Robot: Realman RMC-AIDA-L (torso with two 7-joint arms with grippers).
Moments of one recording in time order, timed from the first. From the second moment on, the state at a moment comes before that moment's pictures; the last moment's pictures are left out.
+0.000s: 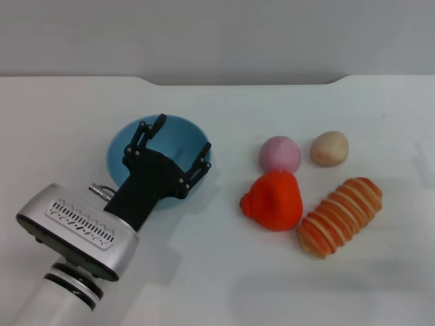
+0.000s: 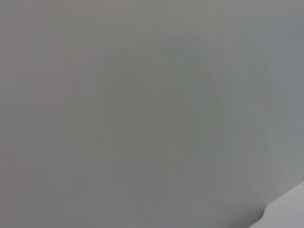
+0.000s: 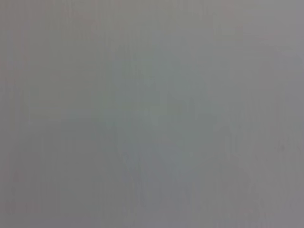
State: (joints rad) left arm -0.24 -2.07 2.58 0.68 2.33 -0.97 -2.68; right arm 0.36 2.08 -0.47 0.09 -0.95 -1.54 0.28
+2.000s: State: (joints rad) left arm -0.48 -2.06 1.39 1.31 2.52 1.01 -2.55; right arm 0.37 2.08 -0.47 0.08 -0.95 -1.52 0.28
